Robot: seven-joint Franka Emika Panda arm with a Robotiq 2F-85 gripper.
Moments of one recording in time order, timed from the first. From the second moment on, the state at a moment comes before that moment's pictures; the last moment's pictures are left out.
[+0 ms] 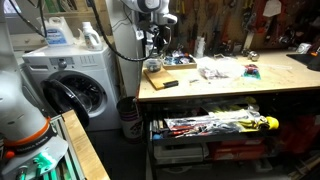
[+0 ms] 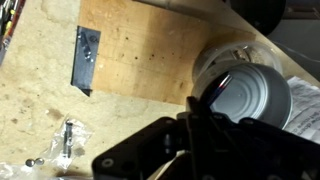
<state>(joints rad) -0.04 0.26 0.00 -1.66 0.11 1.97 0.01</state>
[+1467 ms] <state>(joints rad) 0.00 0.39 0.01 -1.54 0.17 1.97 0.02</state>
